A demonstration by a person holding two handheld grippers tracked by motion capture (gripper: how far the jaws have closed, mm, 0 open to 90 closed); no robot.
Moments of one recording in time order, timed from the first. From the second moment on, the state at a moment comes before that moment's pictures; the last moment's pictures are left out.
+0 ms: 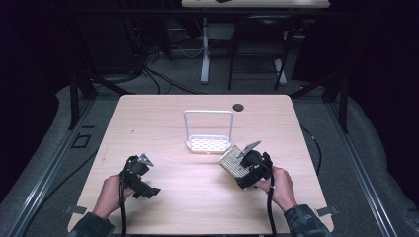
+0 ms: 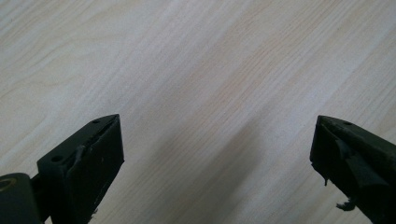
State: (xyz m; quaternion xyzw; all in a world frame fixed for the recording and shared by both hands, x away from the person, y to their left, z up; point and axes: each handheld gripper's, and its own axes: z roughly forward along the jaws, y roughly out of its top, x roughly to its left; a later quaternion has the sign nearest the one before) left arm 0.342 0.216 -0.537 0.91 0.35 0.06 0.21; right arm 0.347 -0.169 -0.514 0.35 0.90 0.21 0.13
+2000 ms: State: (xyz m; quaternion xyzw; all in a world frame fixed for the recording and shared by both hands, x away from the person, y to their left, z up) left arm 0.342 0.217 -0.537 0.91 0.35 0.06 0.21; right arm 0.393 -0.096 -0.518 0.42 0.87 0.24 0.13
